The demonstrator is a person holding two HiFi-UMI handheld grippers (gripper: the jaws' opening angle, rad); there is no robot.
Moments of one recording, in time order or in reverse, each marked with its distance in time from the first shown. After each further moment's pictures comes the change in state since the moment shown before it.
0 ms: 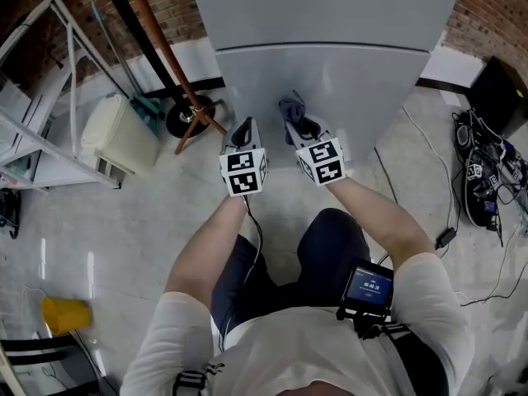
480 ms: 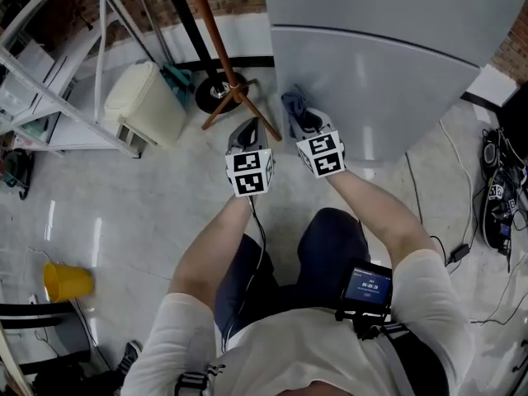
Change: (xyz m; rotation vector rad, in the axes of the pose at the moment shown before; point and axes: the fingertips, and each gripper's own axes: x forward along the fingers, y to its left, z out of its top) left arm -0.048 0.091 -0.045 -0.025 0.072 0.128; right arm 0.079 0.092 -0.016 -0.011 0.045 0.111
